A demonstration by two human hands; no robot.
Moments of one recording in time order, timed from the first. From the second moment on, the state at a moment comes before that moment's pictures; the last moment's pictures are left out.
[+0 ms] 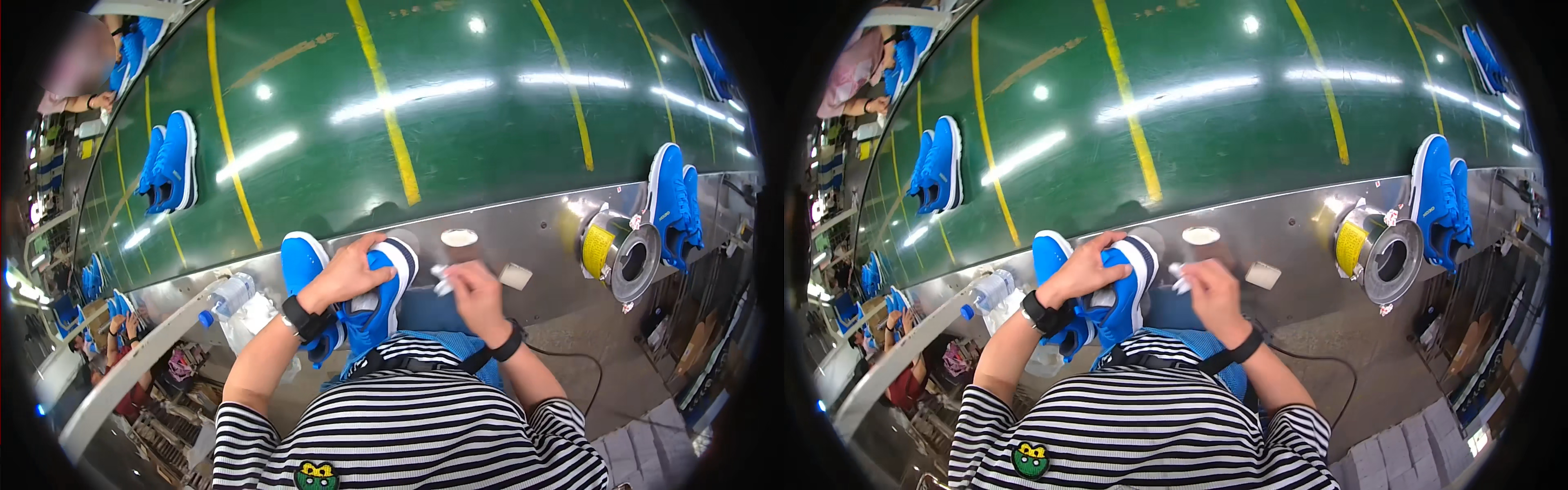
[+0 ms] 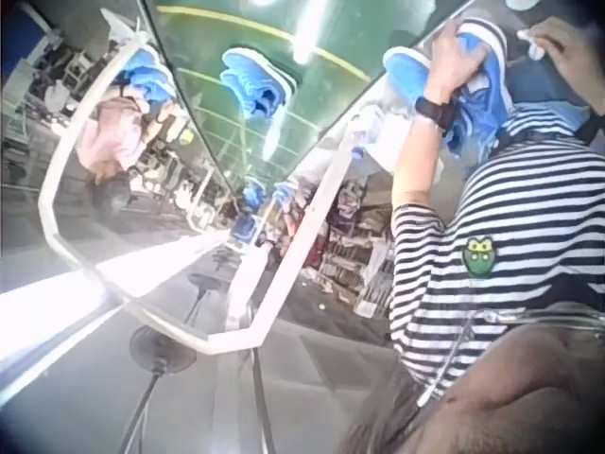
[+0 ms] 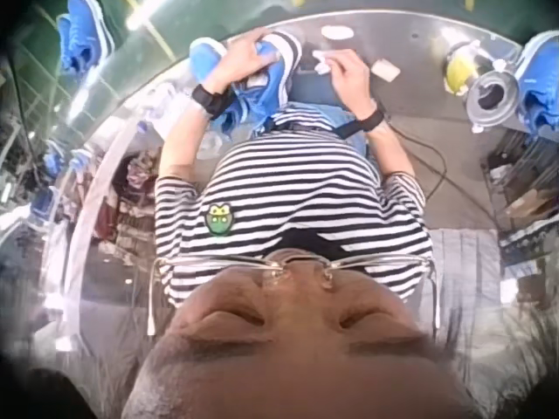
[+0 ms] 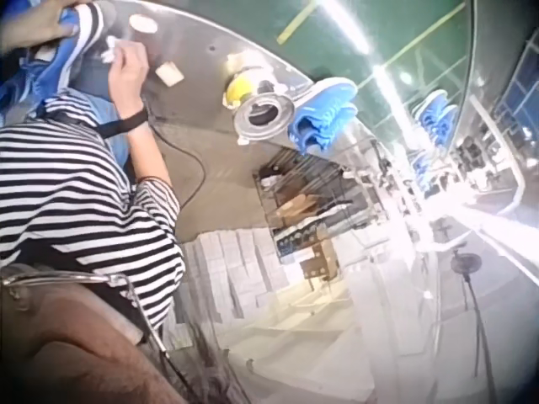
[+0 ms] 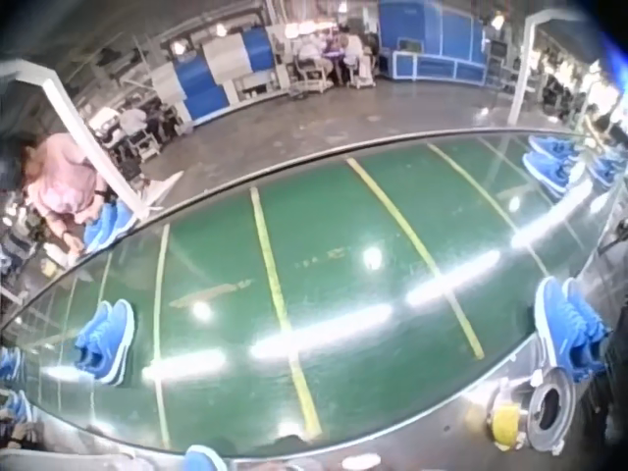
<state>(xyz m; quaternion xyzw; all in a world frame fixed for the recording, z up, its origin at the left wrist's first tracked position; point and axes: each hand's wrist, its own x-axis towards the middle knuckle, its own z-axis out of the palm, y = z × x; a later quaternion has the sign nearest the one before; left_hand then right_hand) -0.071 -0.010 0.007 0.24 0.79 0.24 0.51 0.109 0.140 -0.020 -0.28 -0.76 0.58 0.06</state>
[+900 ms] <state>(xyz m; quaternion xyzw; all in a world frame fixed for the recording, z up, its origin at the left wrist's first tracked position) -0.034 -0.283 -0.058 -0.07 0.97 0.23 -0.01 0.113 0.101 0.047 -0.19 -0.81 0.55 0.13</state>
